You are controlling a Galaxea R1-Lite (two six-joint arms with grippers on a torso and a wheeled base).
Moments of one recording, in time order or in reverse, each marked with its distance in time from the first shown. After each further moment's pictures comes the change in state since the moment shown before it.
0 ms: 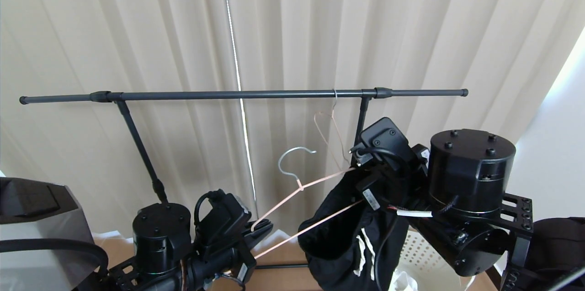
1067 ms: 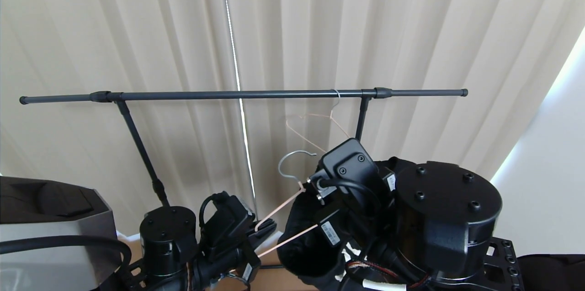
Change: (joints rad) left arm -0.009 0.063 0.000 -0.087 0.005 -0.004; right arm 0.226 0.047 -0.047 -0.021 -0.062 0.137
